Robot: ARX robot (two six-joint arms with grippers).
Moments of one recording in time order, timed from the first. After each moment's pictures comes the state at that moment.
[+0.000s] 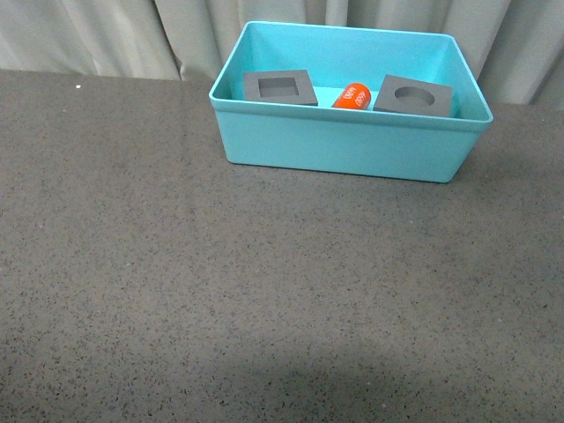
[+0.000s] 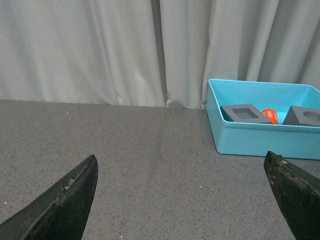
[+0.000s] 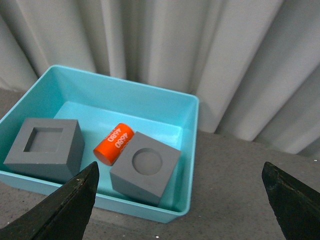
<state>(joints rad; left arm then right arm) 0.00 0.00 0.02 0.00 0.00 0.00 0.28 1.50 0.92 0.26 0.21 -0.06</state>
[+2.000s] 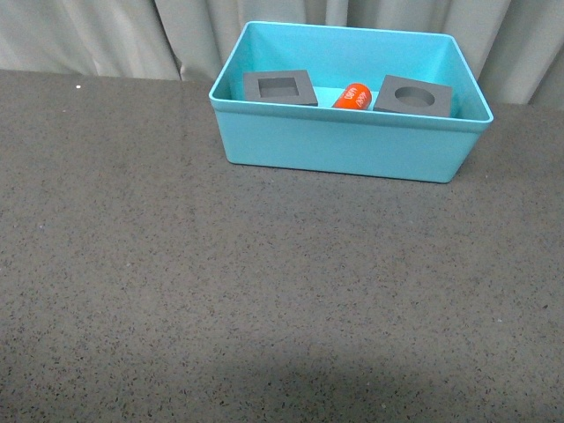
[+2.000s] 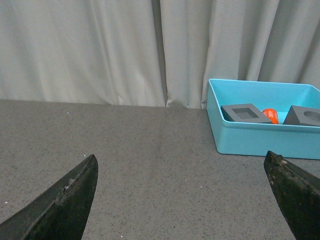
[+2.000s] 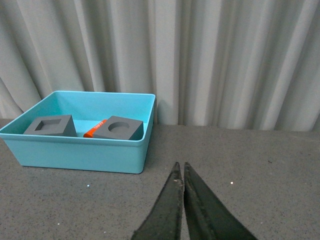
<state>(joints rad) 0.00 0.00 0.02 0.00 0.00 0.00 0.00 0.01 0.01 0.00 0.00 -0.01</state>
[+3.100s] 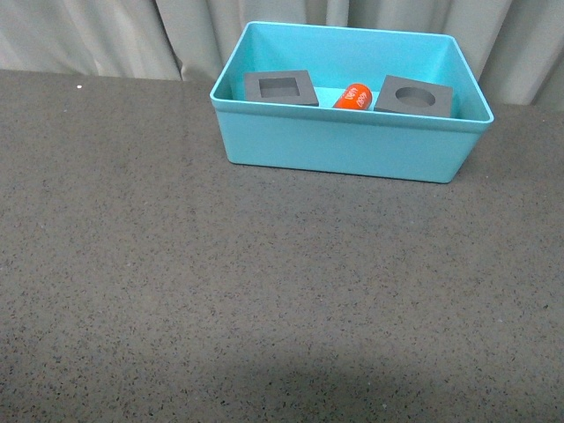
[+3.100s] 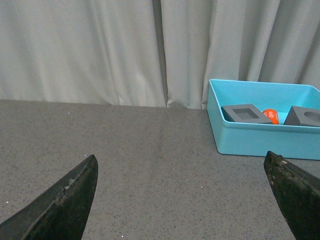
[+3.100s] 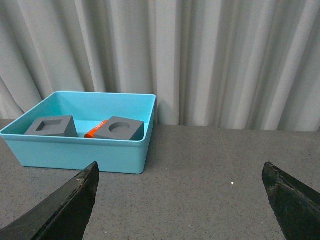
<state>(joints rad) 0.00 0.00 0.02 0.00 0.00 0.00 0.00 0.00 0.01 0.00 0.00 0.00</state>
